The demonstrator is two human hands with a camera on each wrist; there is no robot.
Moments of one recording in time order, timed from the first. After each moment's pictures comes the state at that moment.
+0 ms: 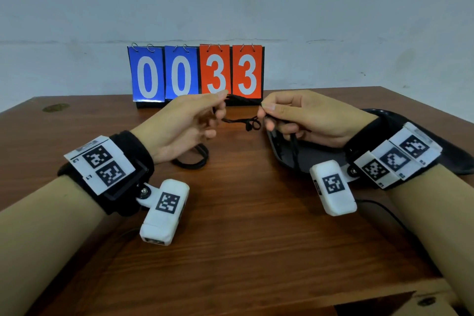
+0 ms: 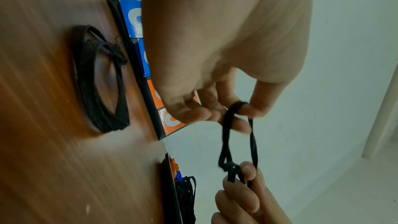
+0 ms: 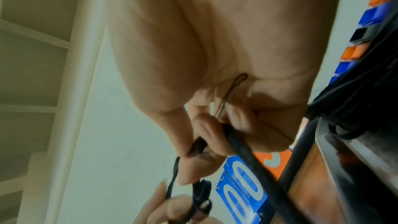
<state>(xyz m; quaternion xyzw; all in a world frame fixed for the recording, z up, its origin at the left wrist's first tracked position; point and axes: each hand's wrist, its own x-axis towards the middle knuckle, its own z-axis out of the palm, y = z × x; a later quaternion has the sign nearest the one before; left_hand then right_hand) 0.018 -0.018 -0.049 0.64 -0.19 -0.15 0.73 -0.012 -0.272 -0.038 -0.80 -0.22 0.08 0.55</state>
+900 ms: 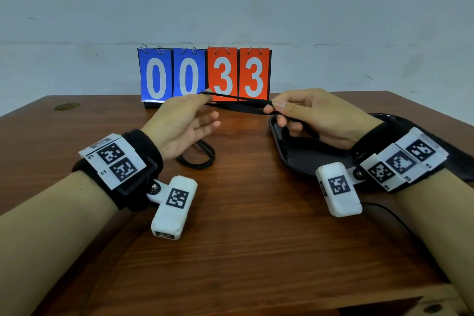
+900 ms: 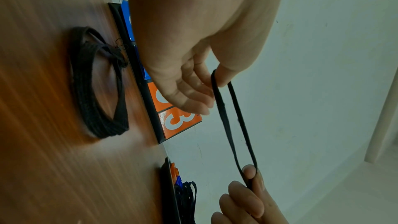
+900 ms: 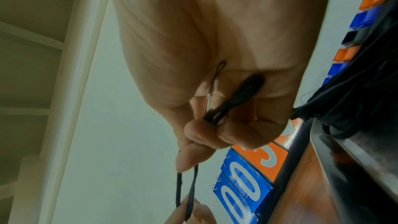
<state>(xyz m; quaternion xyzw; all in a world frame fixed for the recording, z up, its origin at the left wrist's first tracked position) 0.030 -0.017 -0.053 0.59 -0.03 -0.04 0.80 -0.007 -0.275 -0.041 -0.79 -0.19 0.02 0.59</state>
